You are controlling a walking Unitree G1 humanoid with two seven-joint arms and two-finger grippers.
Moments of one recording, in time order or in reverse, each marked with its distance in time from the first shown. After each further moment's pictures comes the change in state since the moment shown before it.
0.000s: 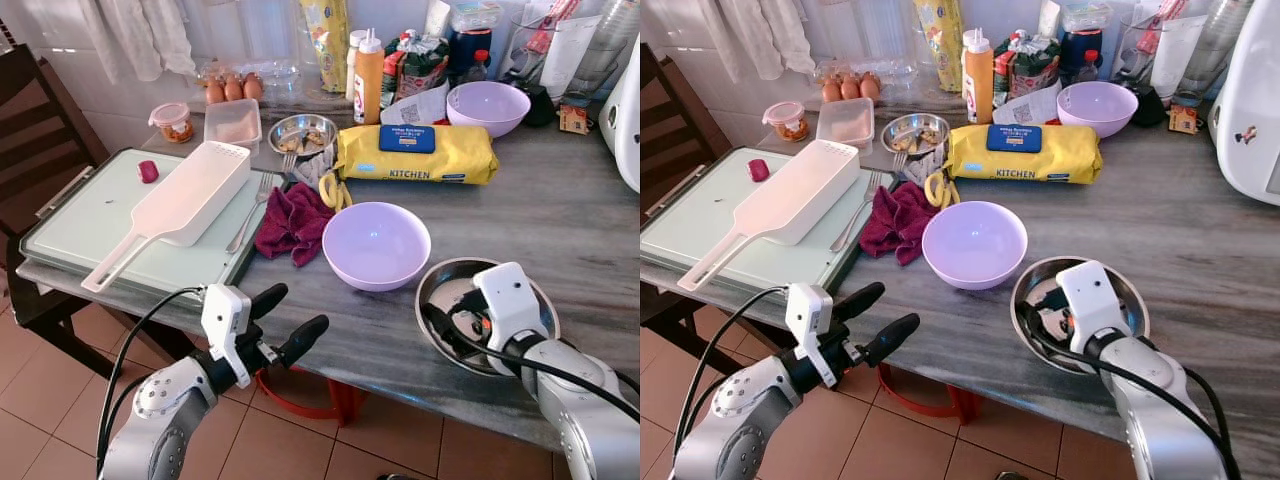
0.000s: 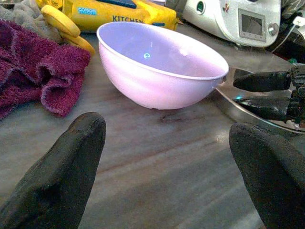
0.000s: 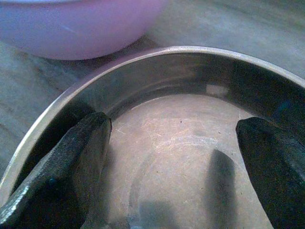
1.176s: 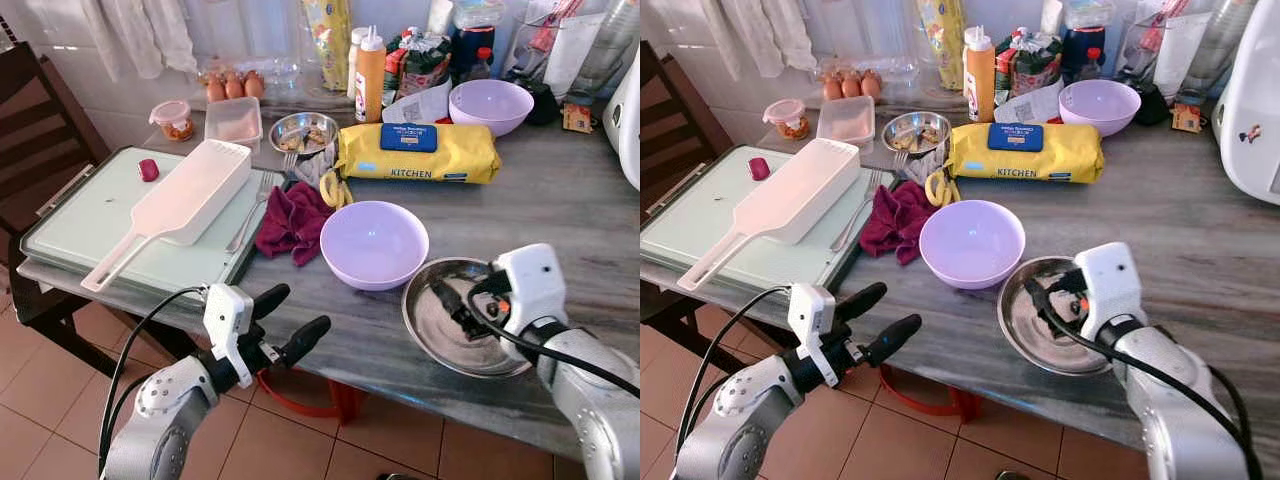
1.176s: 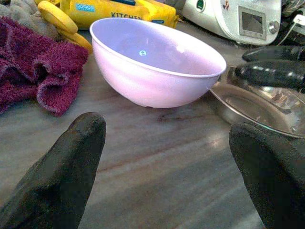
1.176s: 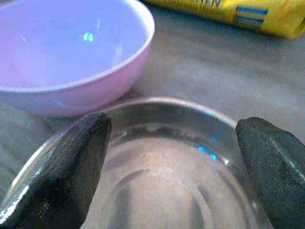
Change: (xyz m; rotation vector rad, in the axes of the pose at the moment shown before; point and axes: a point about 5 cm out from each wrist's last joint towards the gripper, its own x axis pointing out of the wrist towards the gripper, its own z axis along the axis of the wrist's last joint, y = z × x) left arm 0.002 0.000 -0.001 -0.001 0.005 -0.009; right arm -0.017 -0.008 0.025 0.057 -0.162 -0.022
